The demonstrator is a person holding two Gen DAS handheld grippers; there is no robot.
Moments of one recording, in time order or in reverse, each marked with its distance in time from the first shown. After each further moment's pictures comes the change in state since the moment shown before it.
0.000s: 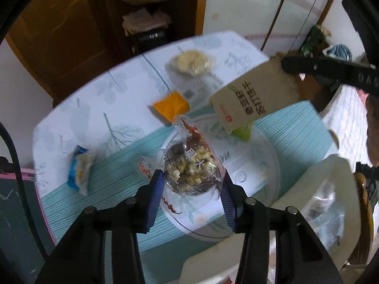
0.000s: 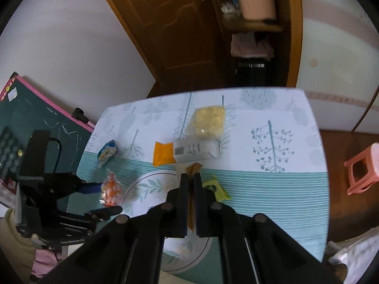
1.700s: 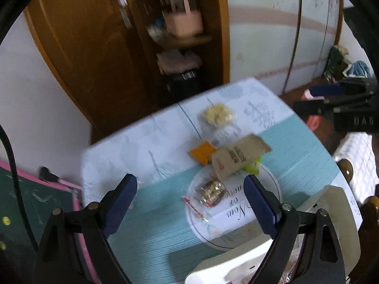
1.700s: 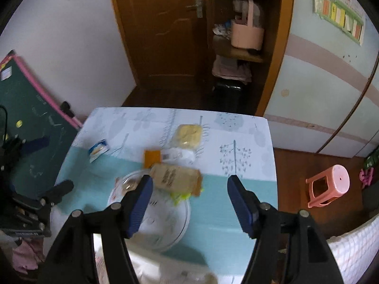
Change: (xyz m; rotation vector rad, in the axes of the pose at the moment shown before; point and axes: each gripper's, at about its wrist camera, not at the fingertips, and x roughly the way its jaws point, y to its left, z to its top) left arm -0.059 -0.022 0.019 -0.026 -0.158 0.191; right arm -0.046 0.018 0.016 -0.081 0.007 -0.205
